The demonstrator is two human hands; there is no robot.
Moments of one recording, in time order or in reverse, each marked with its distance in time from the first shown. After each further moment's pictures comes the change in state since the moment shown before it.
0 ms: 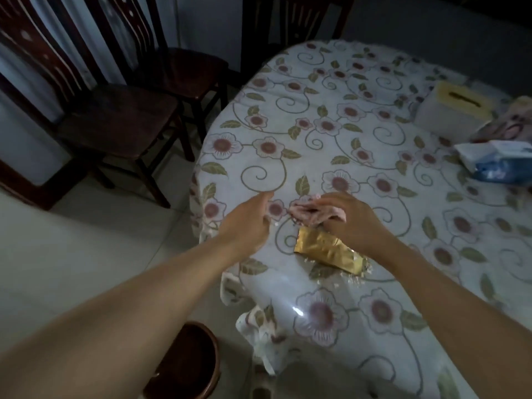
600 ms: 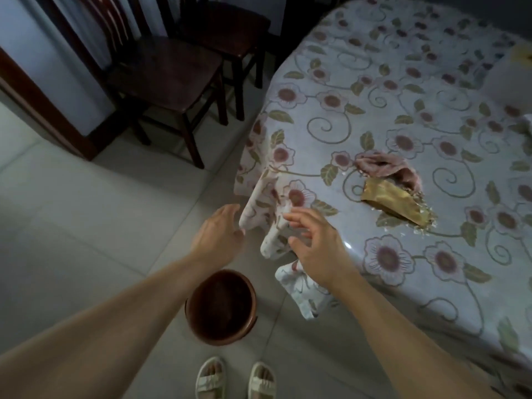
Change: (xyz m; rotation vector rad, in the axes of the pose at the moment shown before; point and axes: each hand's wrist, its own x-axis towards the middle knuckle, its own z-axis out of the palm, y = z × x) left_hand -0.137 -0.155 -0.009 -0.017 0.048 -0.308; right_hand -0.101 -0.133 0.162 0.276 -0.049 0.014
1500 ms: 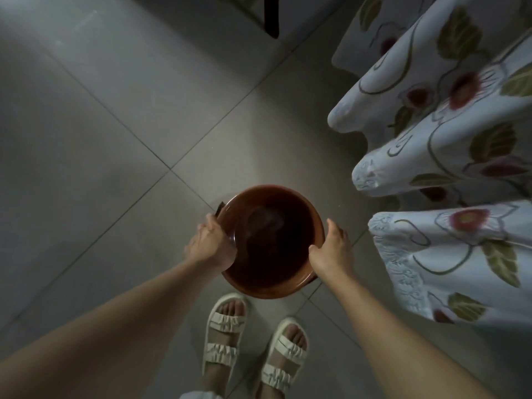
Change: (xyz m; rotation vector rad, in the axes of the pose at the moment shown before) left_hand 0.008 -0.306 0.247 0.039 -0.135 -0.761; right_hand 0.022 0.281 0.333 -0.298 -0.273 0.519
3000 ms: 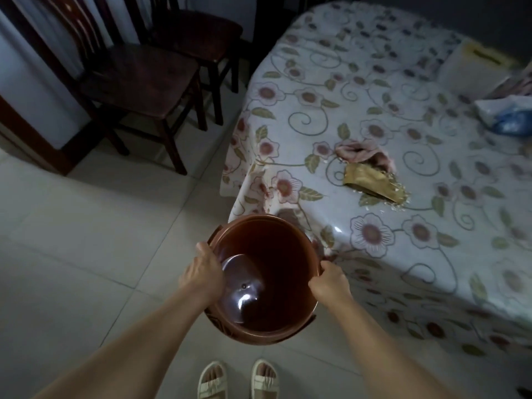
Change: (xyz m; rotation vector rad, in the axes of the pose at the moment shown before) left_hand -0.239 0.134 -0.193 0.128 0.179 0.475; right_hand -0.234 -0.043 -0.291 0.361 0.189 0.325
